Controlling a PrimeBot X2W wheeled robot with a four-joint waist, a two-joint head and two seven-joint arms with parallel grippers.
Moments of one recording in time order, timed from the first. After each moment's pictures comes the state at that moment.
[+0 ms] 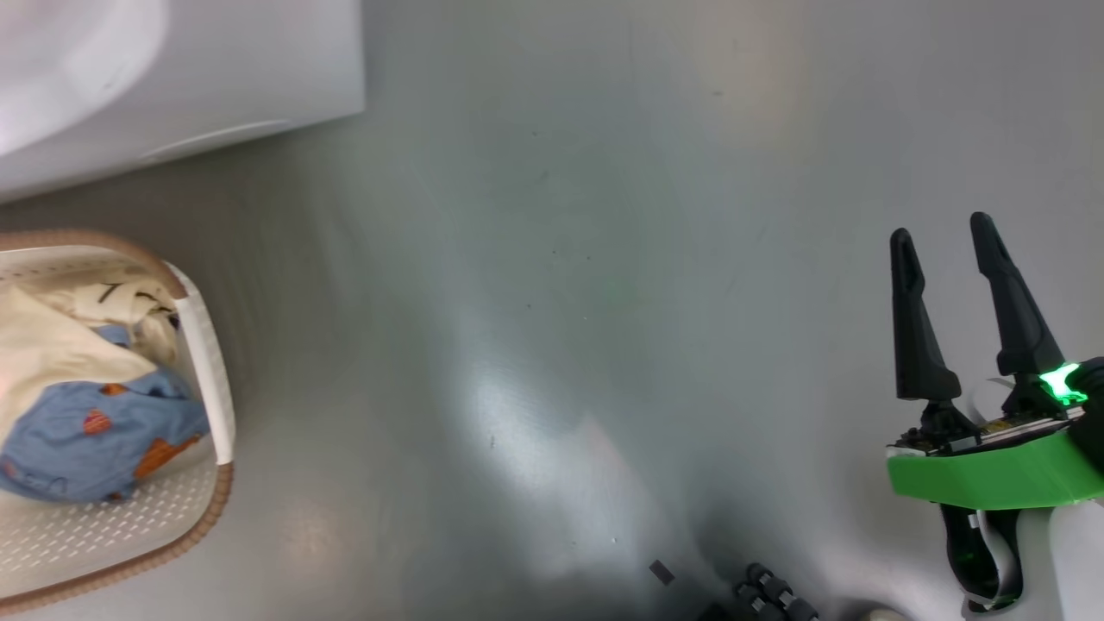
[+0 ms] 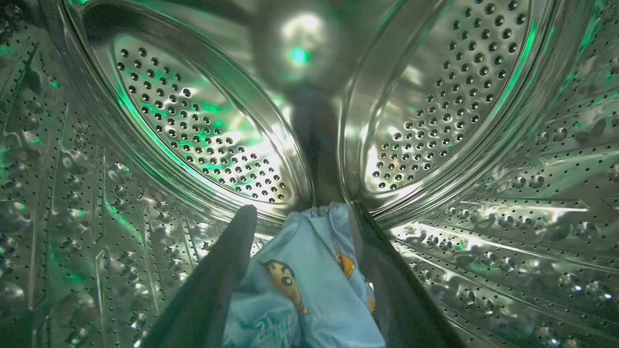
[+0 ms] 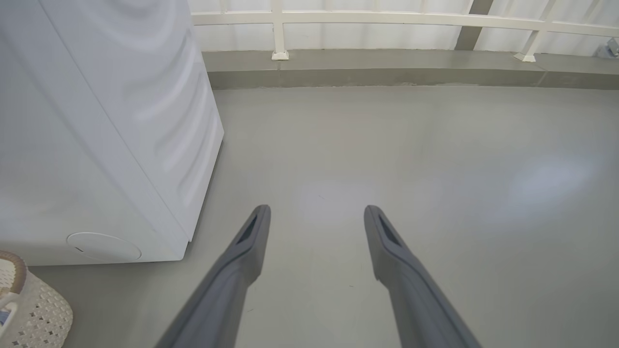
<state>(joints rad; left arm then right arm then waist) -1.38 0.52 -0.04 0.73 -0.36 0.00 -0.07 -0.21 -0.09 -0.04 -0.14 0.23 0.12 -0.26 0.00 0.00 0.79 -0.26</state>
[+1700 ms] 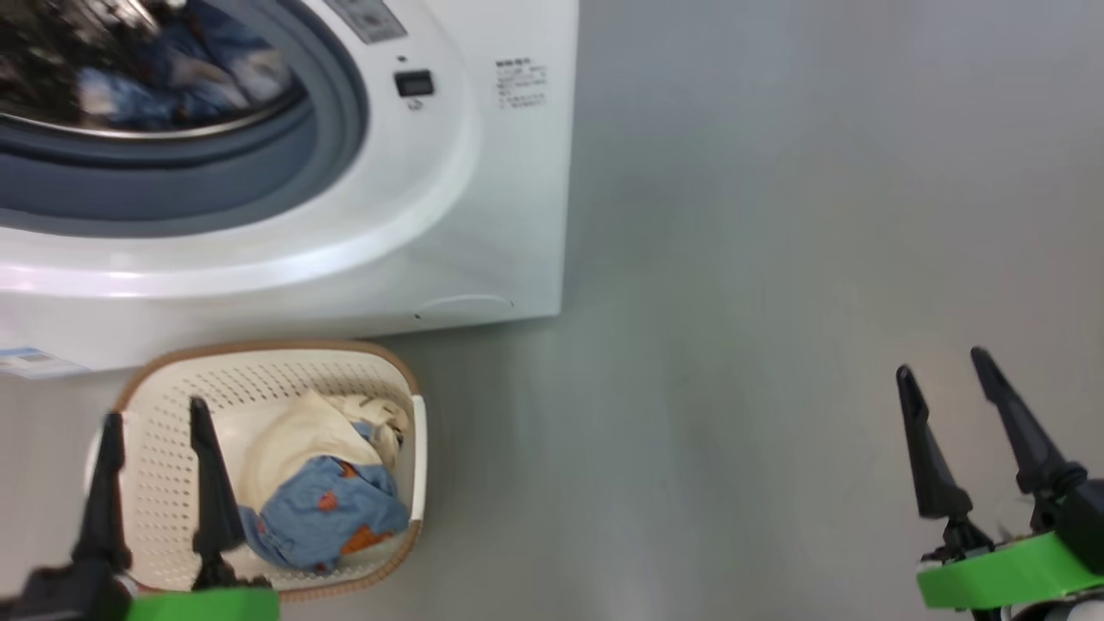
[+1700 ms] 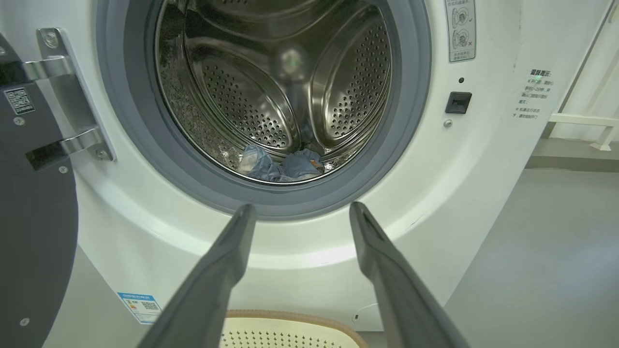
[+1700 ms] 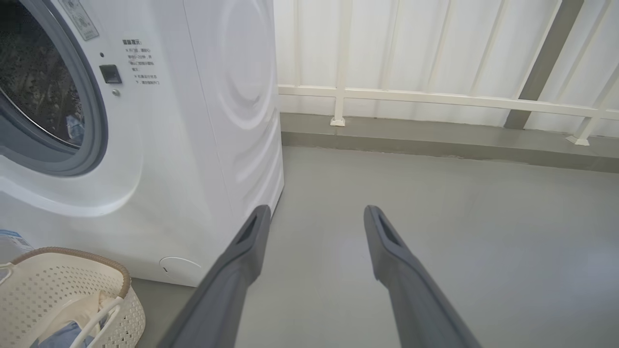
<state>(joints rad) -0.02 0.08 0.01 -0.10 -0.22 0.09 -0.26 -0.02 -0.19 -0.06 -0.11 0.18 0.12 -0.26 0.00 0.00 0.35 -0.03</state>
